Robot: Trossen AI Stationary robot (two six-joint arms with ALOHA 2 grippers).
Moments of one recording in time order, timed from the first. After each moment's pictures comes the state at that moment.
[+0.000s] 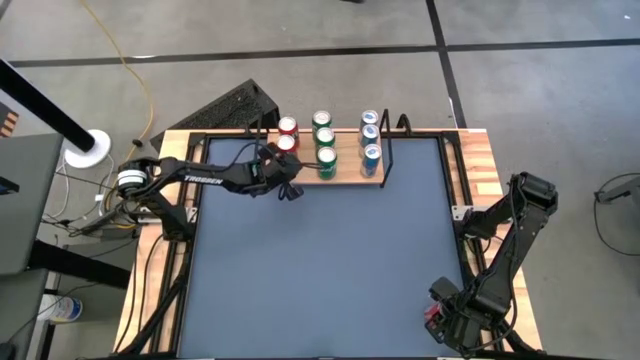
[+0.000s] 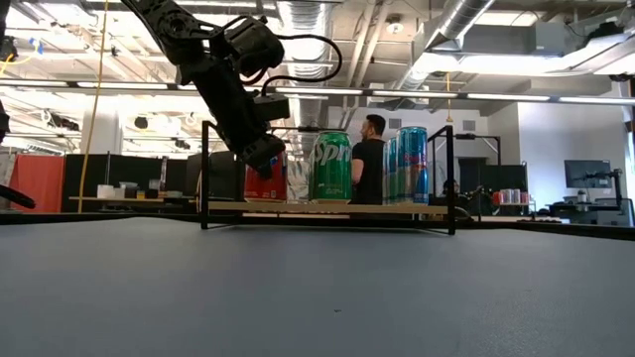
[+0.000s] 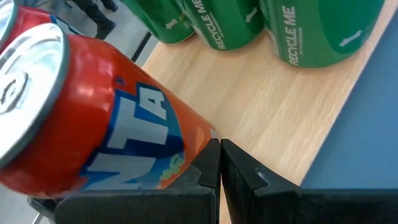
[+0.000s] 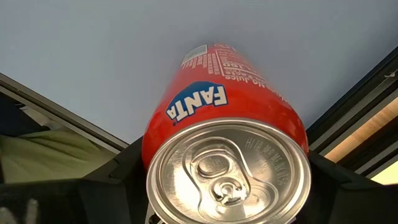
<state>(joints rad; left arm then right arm) 0.31 1.60 0.91 -0.06 -0.58 0.09 1.06 1.56 1.12 -0.99 -0.05 2.02</state>
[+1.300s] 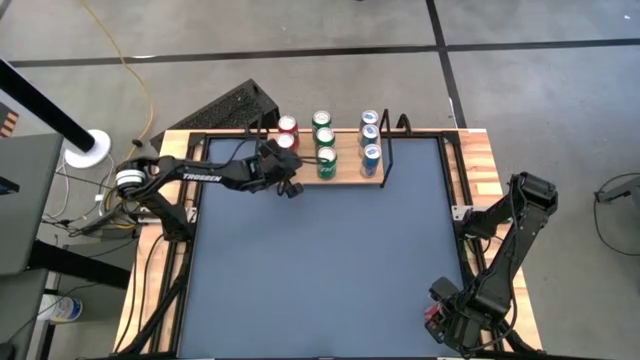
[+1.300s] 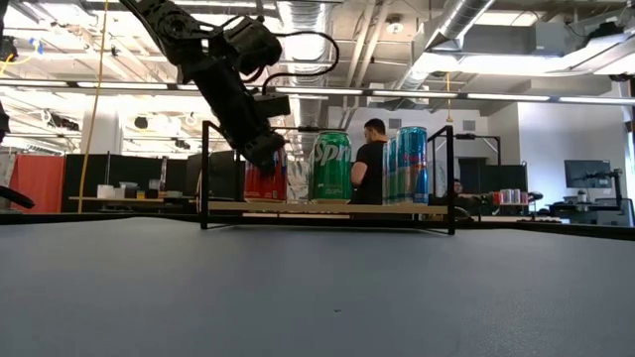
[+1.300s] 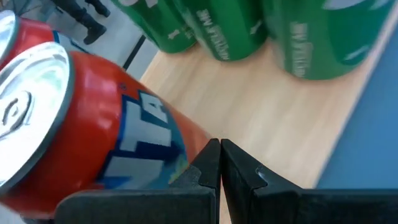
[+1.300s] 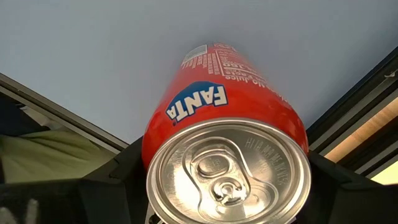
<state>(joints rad) 0.32 1.58 0.91 -0.05 -0.51 0.13 1.06 1.56 1.12 -0.99 -0.05 2.02</state>
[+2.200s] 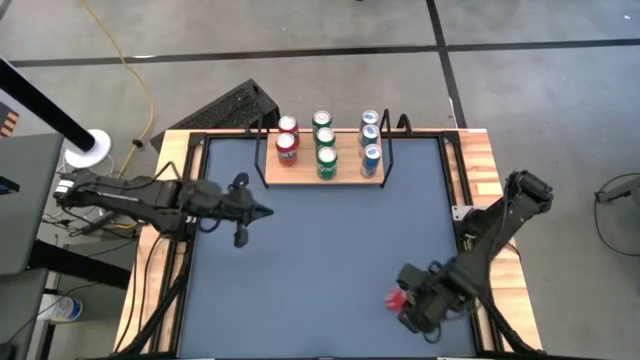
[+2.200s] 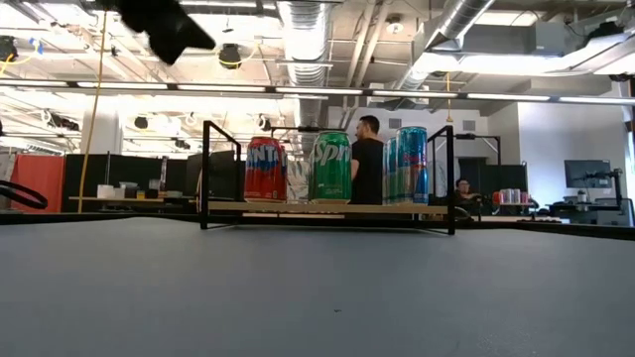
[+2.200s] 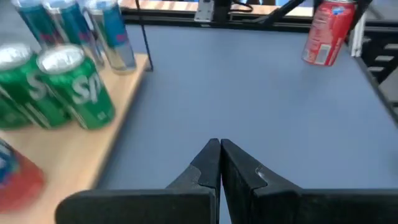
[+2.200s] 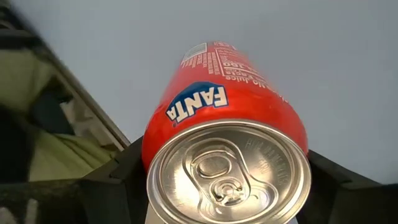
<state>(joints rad) -0.12 0.83 0.69 -0.24 -0.22 -0.14 0.77 1.56 1.32 -1.09 0.10 1.43</state>
